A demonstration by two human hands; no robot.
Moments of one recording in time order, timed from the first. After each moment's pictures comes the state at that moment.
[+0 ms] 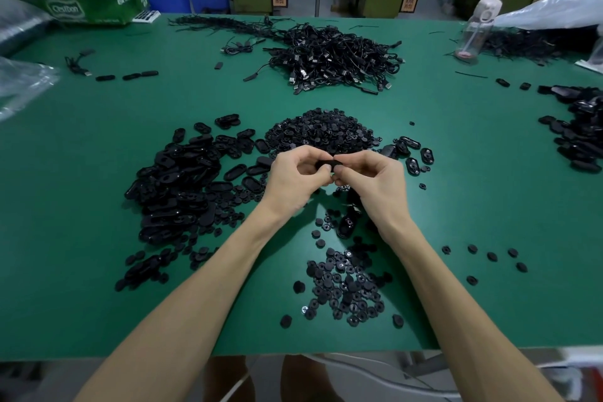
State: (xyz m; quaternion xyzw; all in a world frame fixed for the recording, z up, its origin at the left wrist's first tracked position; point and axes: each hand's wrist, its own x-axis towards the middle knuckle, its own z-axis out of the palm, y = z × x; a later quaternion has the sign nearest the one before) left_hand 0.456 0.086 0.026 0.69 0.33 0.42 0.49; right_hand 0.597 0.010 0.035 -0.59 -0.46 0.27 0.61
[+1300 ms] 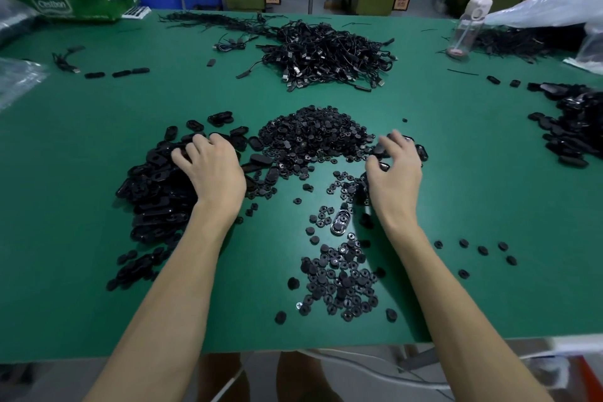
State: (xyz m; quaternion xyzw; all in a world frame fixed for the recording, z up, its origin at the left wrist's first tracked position) left_hand 0.400 0.126 0.032 0.70 0.69 0.19 -0.02; right_hand 0.613 0.011 0.035 -0.77 -0.41 0.05 0.49
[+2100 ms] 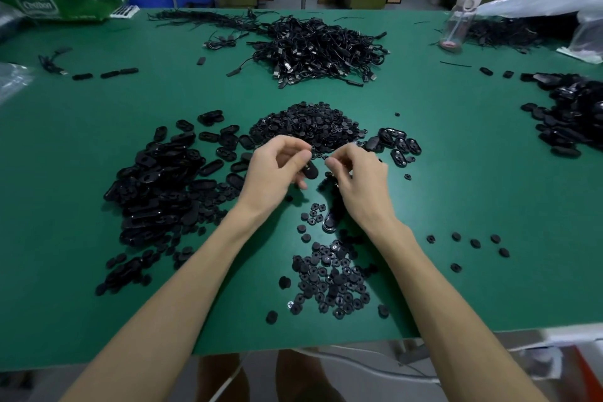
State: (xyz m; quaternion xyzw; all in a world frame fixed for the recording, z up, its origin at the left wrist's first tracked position) left_hand 0.449 0.083 0.035 0.68 0.35 0.42 0.48; right_hand 0.597 0.011 0.030 -0.74 -0.54 0.07 0.40
